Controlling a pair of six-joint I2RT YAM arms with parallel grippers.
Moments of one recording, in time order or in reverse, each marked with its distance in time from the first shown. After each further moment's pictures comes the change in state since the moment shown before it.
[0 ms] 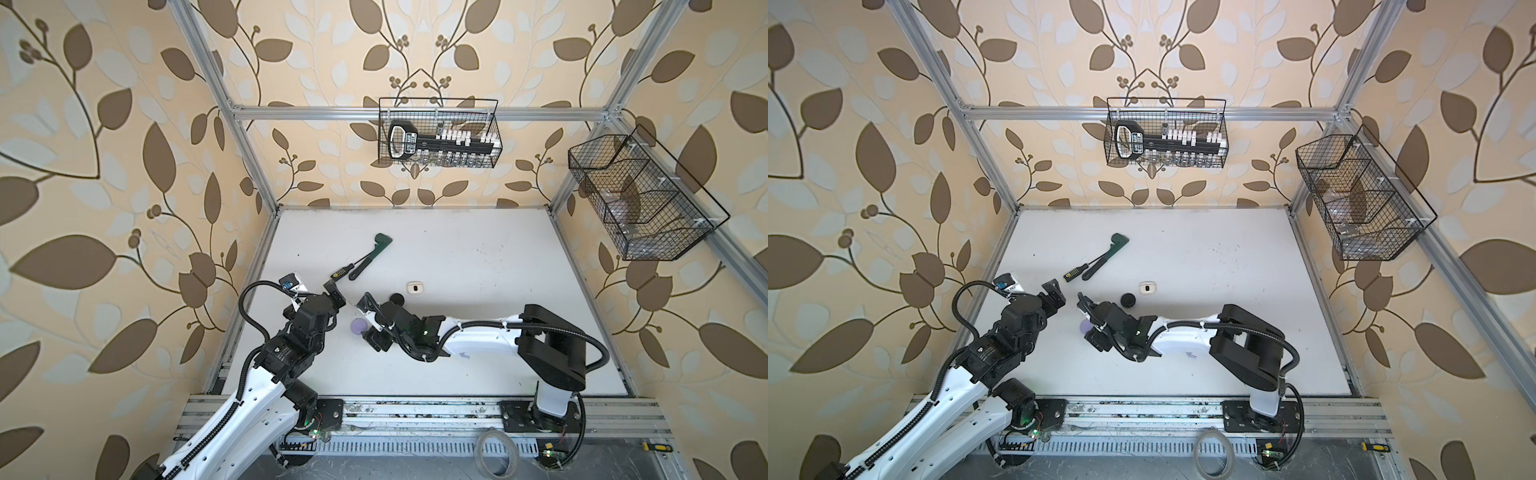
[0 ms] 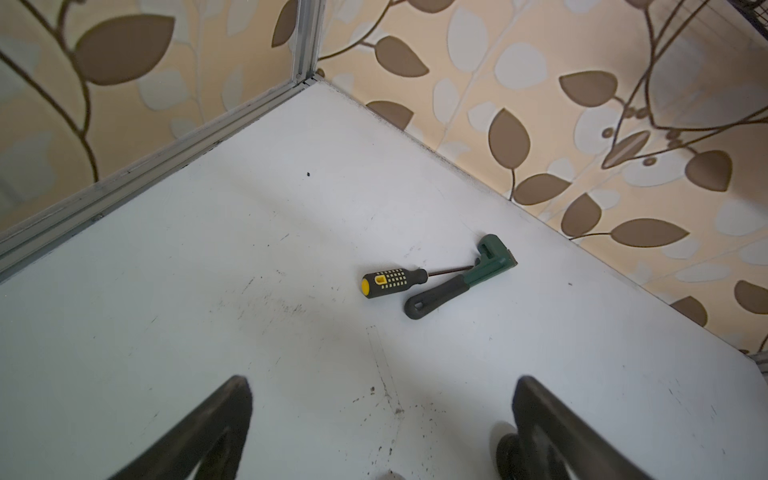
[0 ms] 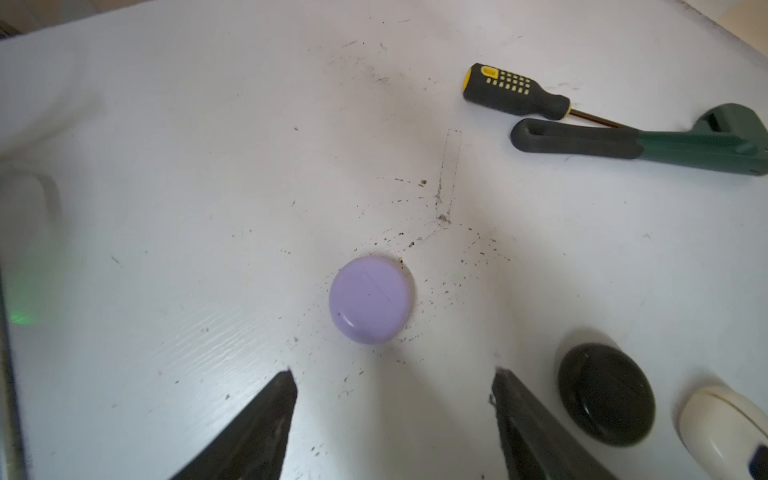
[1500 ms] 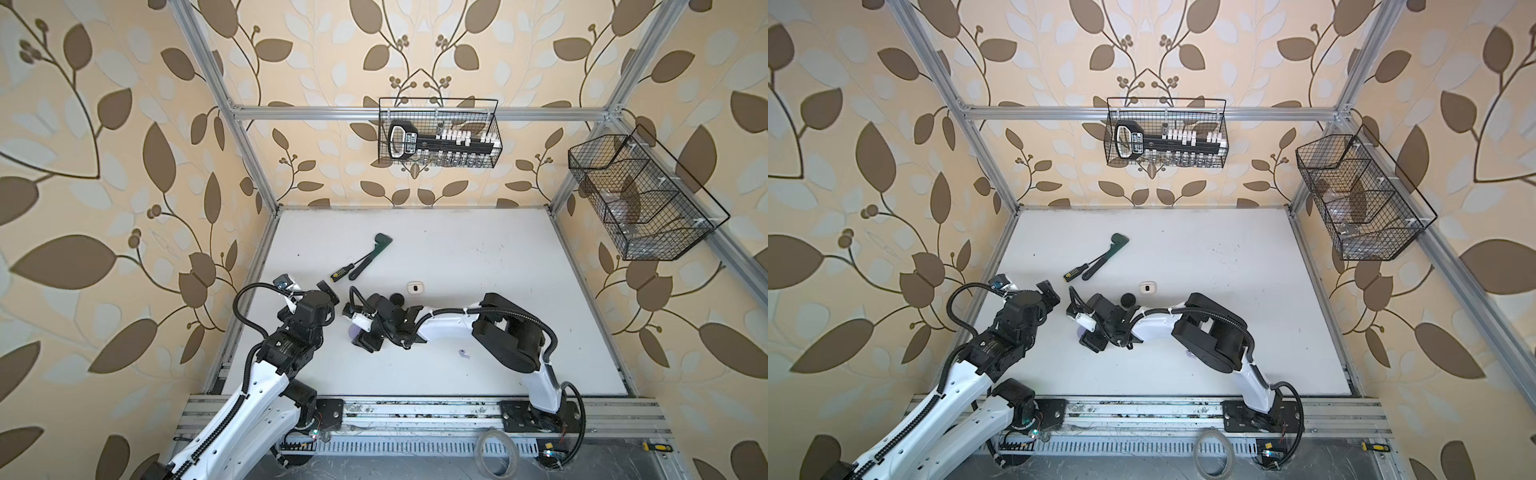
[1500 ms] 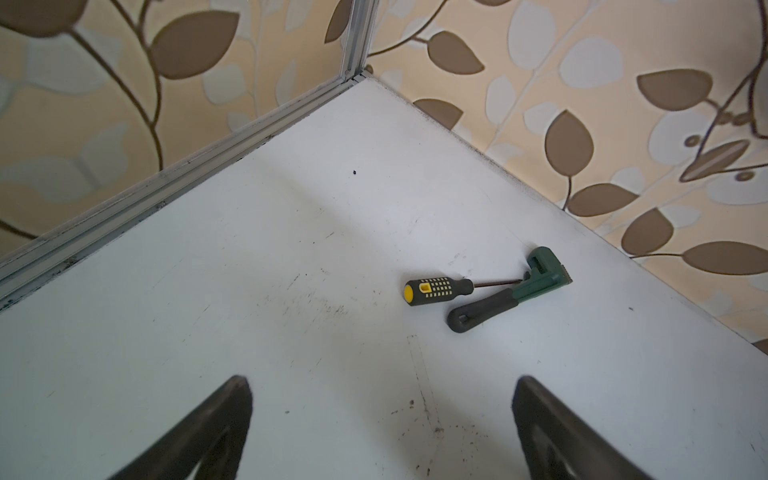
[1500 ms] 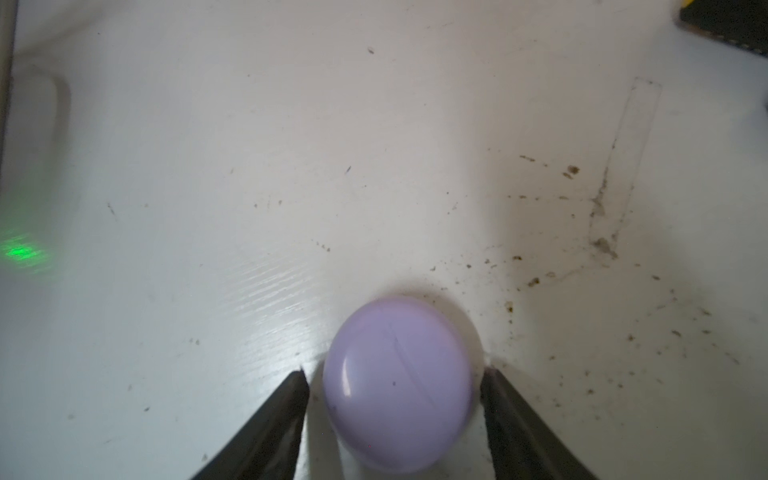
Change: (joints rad) left arm 0.082 0.043 0.003 -0.031 0.000 -0.013; right arm -0.050 0.235 0.163 -0.020 -0.291 -0.102
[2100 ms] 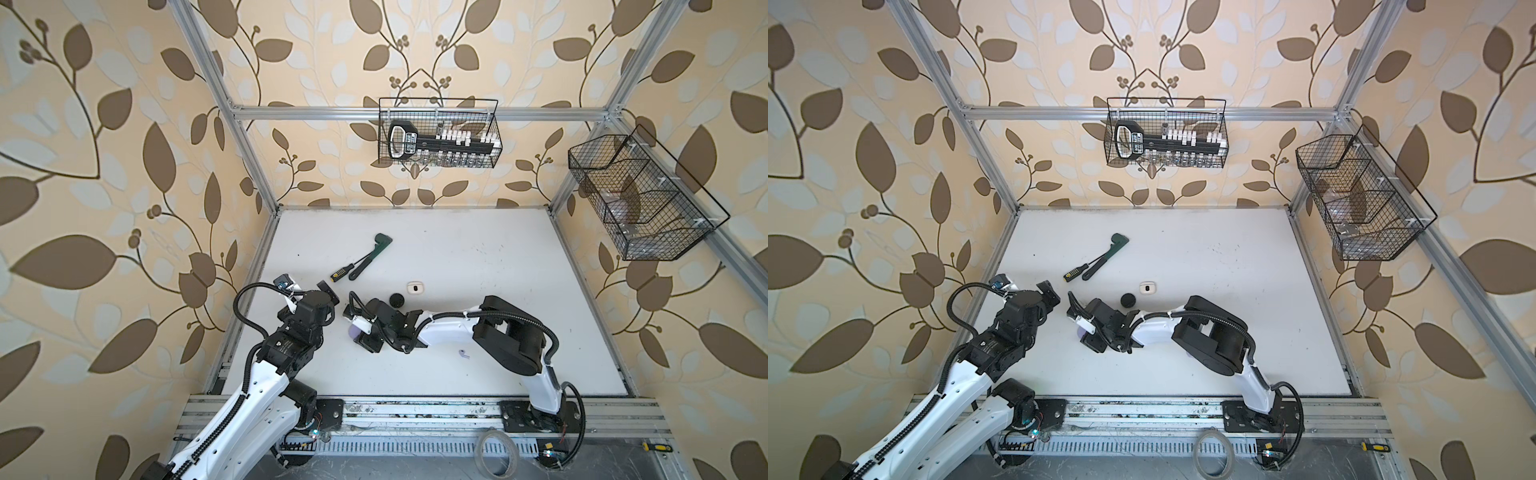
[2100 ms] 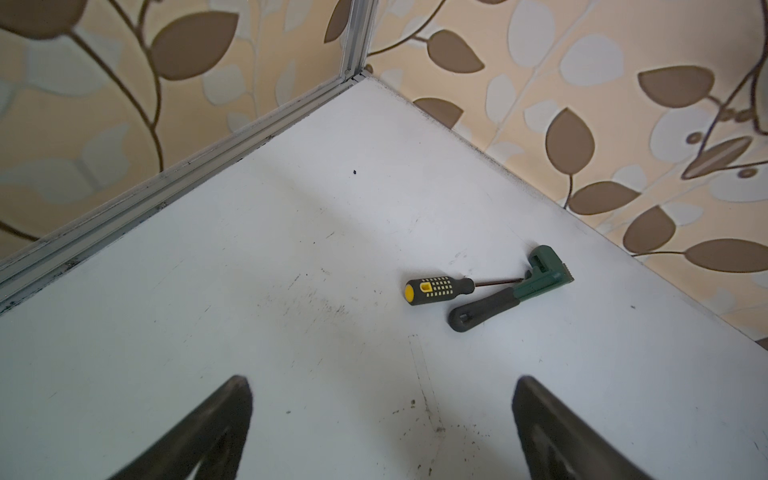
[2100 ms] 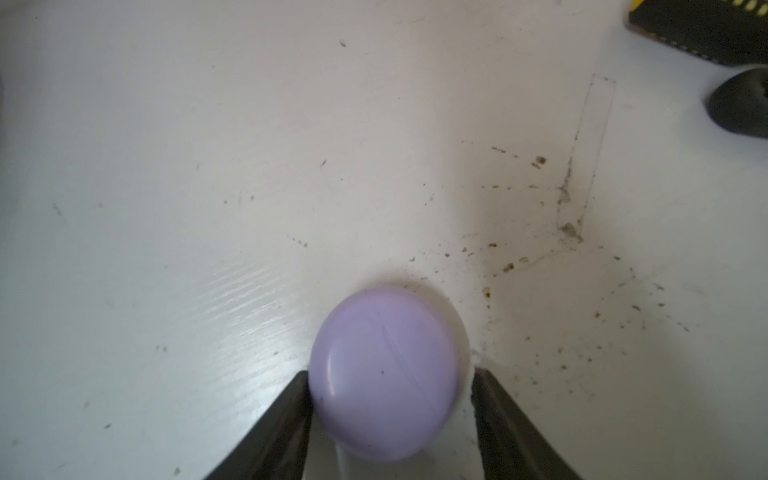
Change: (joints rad) left arm 0.000 0.002 0.000 0.000 0.000 0.005; right arm 0.018 0.000 -0.008 0.016 0.116 0.008
